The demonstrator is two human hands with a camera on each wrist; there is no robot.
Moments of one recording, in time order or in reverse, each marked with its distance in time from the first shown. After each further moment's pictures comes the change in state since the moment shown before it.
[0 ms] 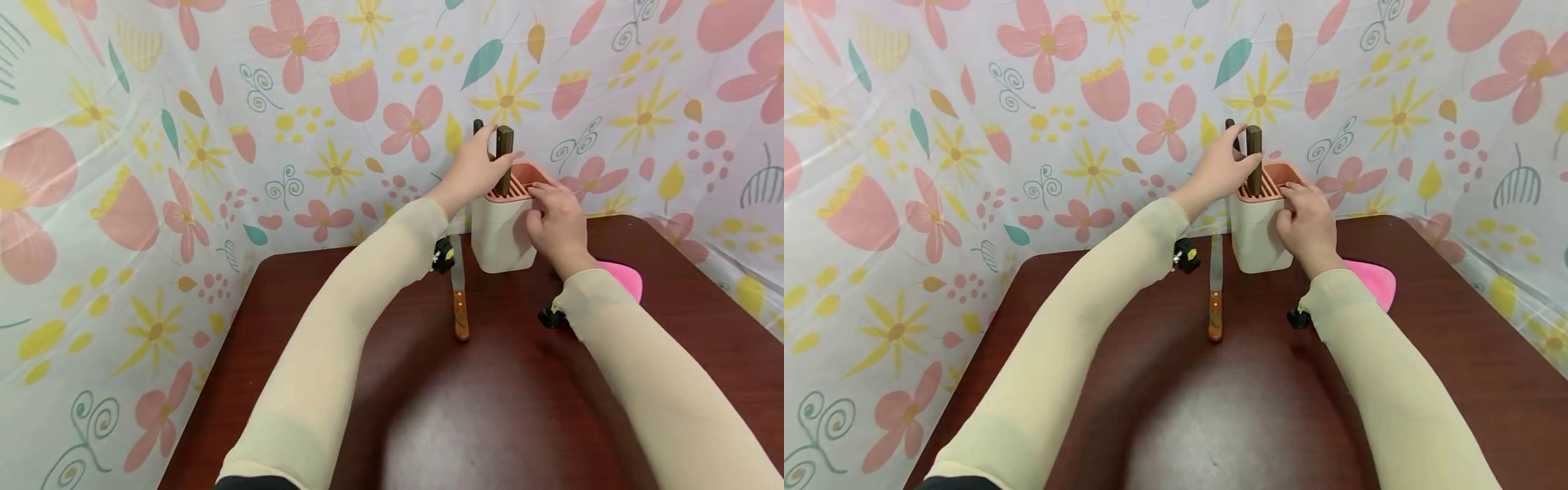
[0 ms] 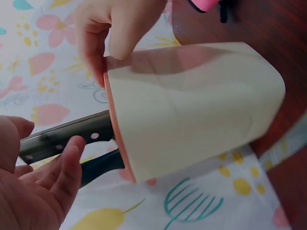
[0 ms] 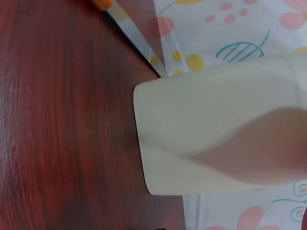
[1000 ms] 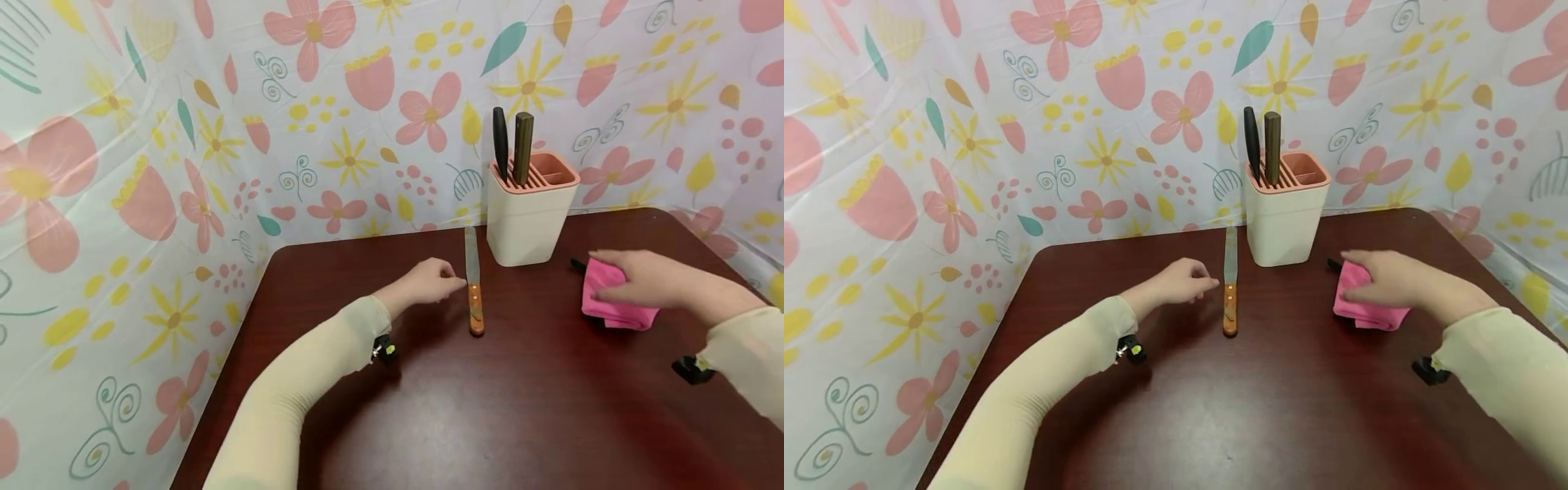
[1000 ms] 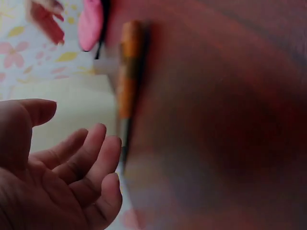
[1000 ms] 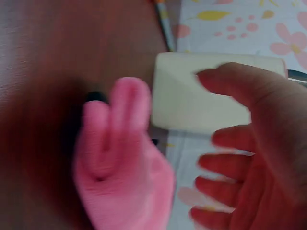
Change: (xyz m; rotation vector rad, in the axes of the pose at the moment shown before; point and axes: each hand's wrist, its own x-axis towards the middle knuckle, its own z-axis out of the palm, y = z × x) left_hand -0.134 -0.150 0.056 -0.045 -0.378 -0.127; right_hand -0.058 0.039 -0.122 -0.195 -0.976 -0.023
